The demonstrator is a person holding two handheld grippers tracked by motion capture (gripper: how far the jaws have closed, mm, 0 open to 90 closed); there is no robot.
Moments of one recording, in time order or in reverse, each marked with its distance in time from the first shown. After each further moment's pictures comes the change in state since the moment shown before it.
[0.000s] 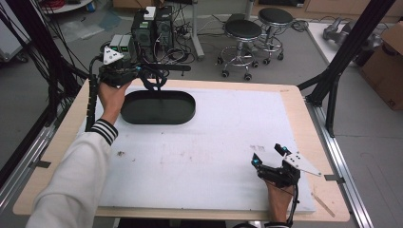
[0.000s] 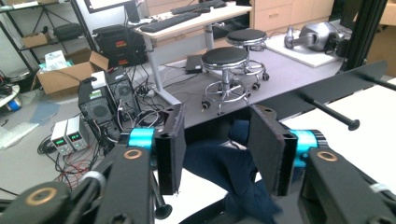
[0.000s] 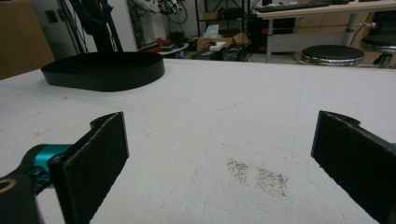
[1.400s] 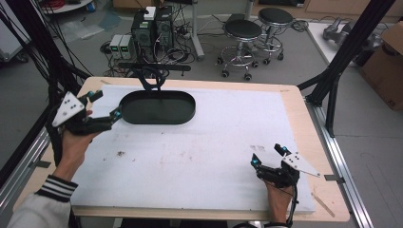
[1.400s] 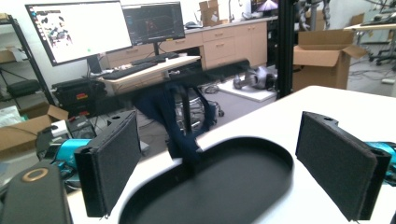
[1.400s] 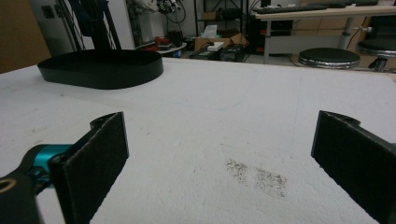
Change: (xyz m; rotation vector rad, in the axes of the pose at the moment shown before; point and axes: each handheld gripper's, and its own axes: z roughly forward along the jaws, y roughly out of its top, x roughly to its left) left arm -0.008 -0.093 -0.146 -0.242 -0.211 0.027; right arm 0.003 0.000 0.000 0.000 -0.014 -0.026
